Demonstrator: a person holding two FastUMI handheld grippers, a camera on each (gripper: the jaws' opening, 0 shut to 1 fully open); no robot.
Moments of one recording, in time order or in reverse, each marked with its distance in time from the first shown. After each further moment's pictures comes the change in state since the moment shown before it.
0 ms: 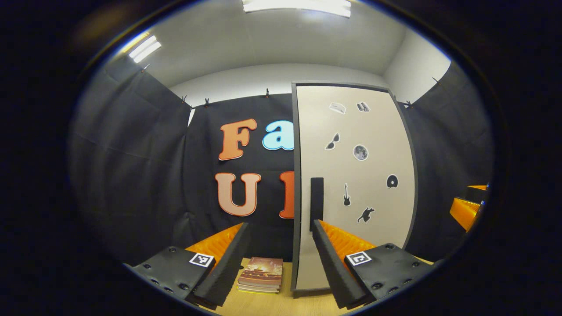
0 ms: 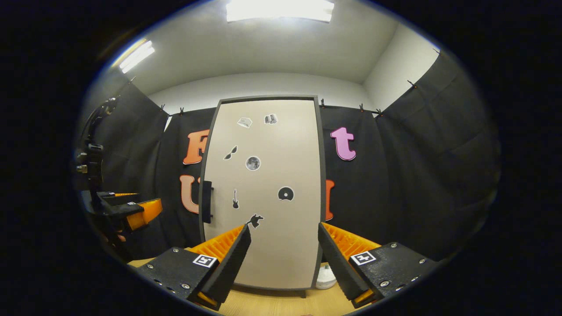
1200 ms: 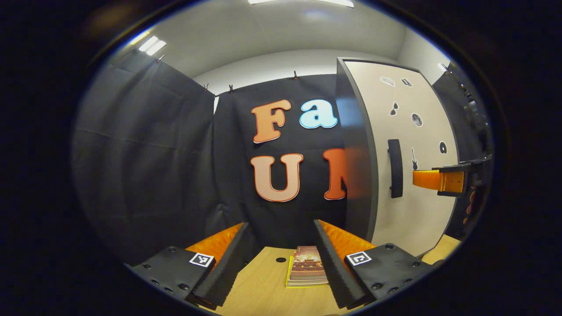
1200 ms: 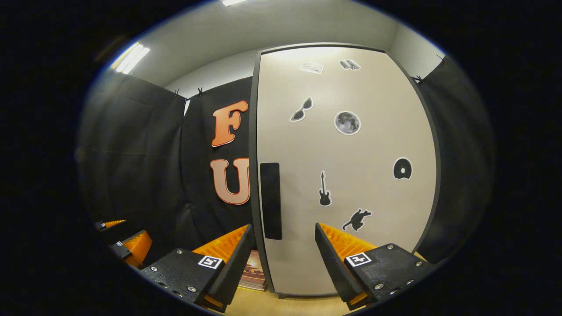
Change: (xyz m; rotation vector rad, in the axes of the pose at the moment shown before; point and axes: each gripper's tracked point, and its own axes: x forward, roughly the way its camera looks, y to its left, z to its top) left arm 0.018 0.164 -0.074 0.053 0.108 0.144; right arm 0.161 0.183 -0.058 0.094 0.217 0.164
